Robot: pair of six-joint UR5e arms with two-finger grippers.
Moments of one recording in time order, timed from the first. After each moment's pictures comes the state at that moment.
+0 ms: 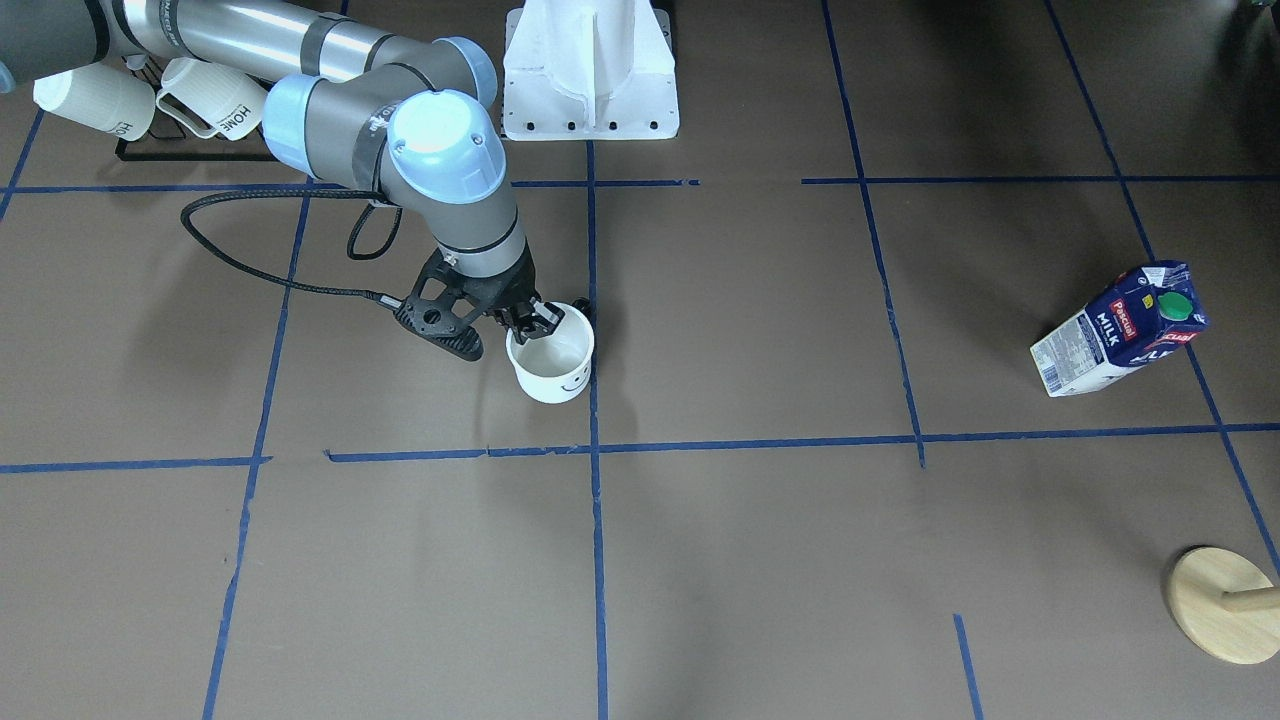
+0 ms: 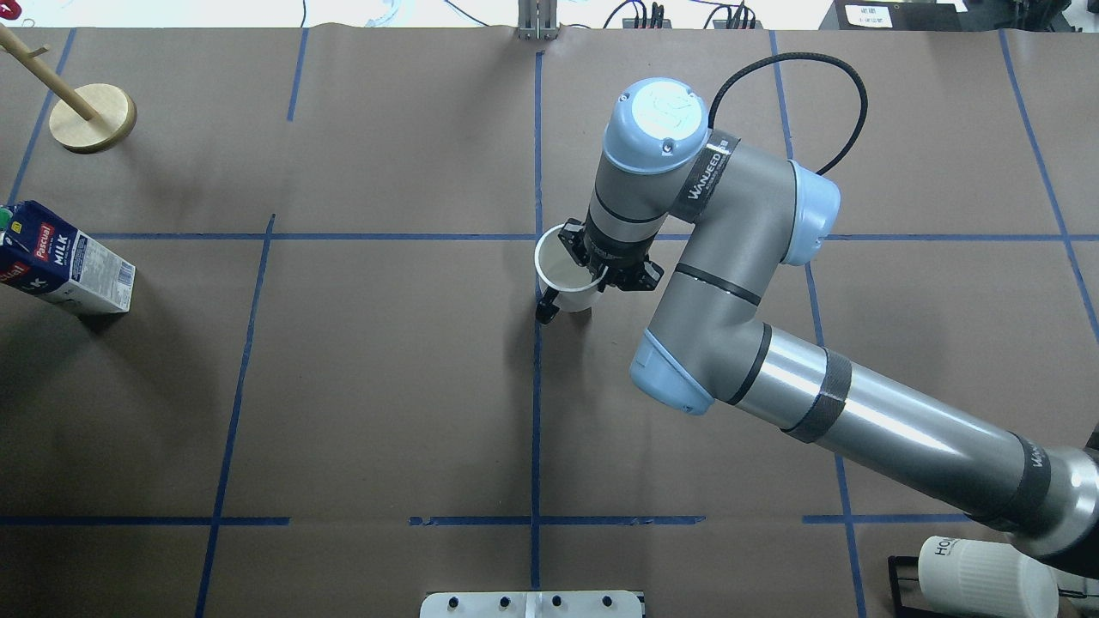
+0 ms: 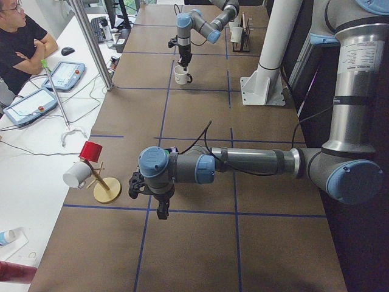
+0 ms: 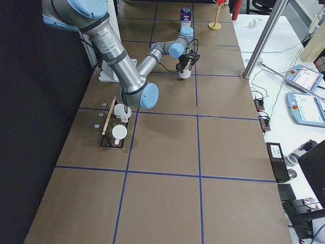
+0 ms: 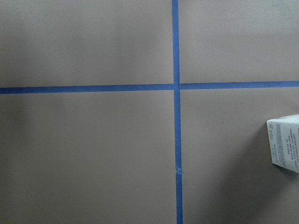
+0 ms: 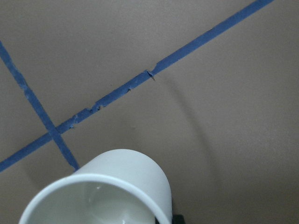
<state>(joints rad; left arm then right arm) -1.58 -1.58 -1.58 -1.55 -2.38 0.04 0.63 -0.82 1.55 -1.58 2.01 1.67</state>
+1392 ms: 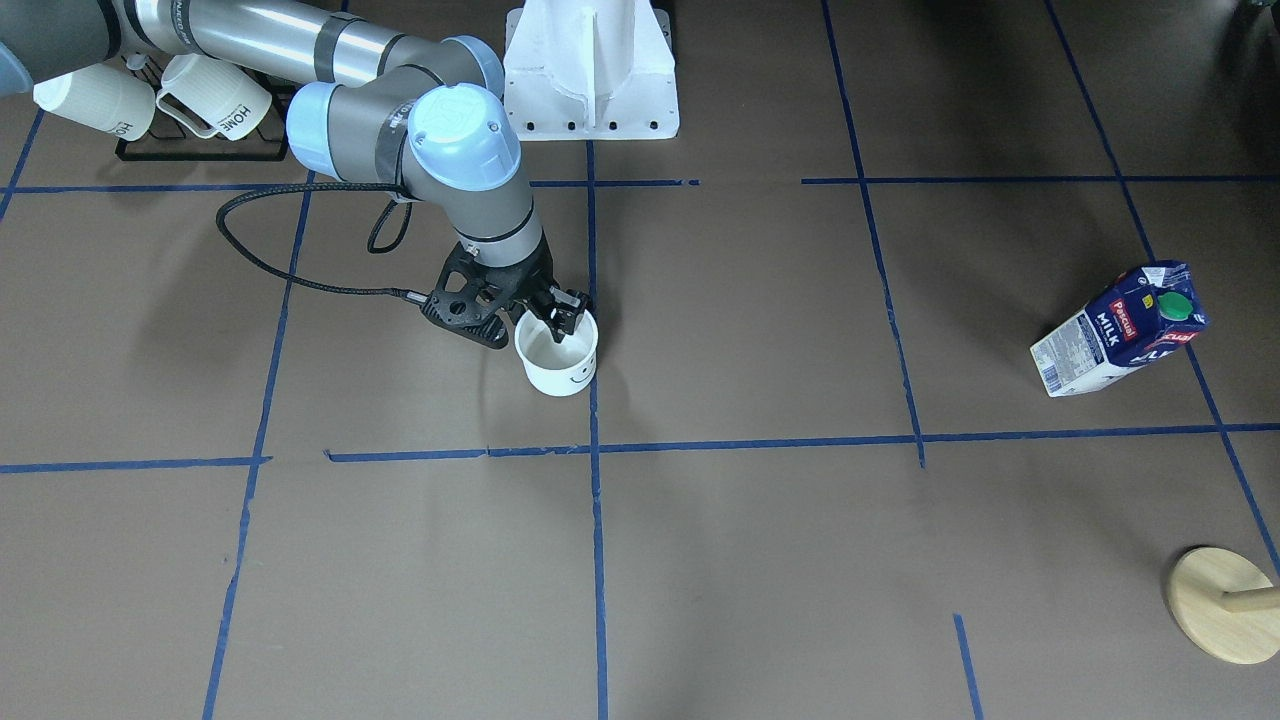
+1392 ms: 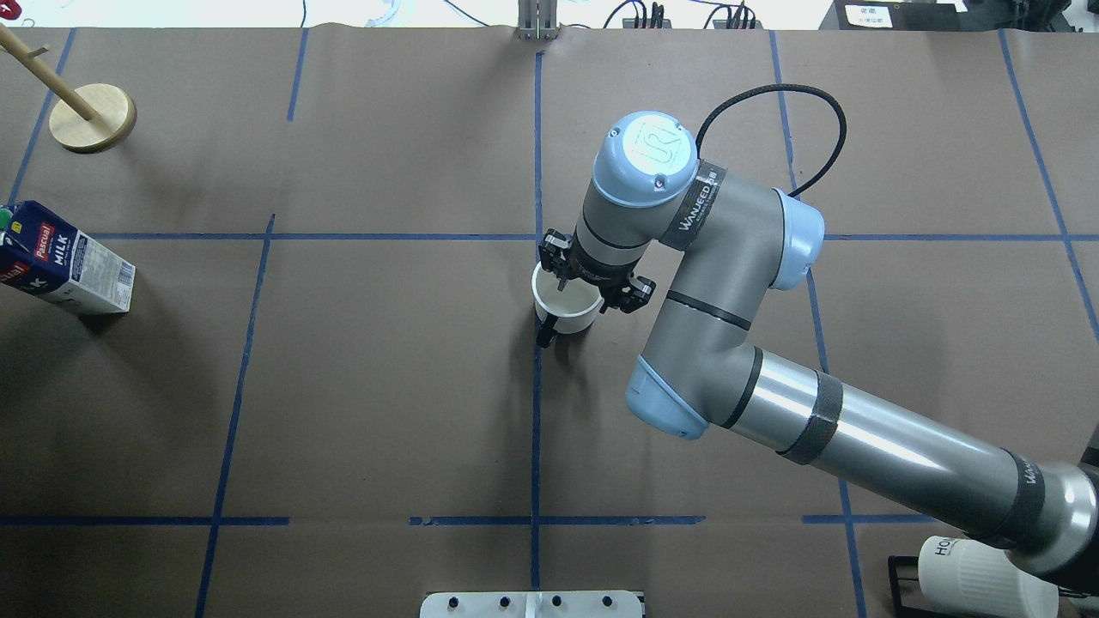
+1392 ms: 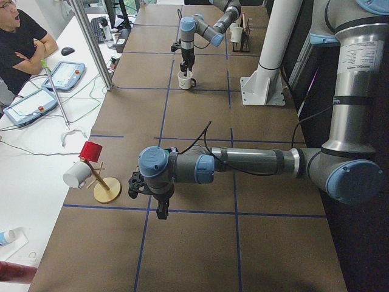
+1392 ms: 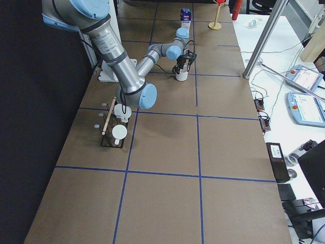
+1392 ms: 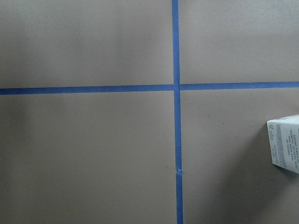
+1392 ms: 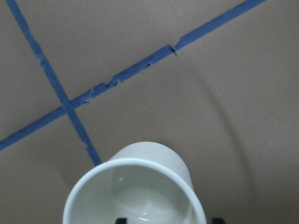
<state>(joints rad) -1.58 -1.58 -1.58 -1.55 -2.38 0.04 0.59 -0.83 1.55 -1.49 1.98 1.66</state>
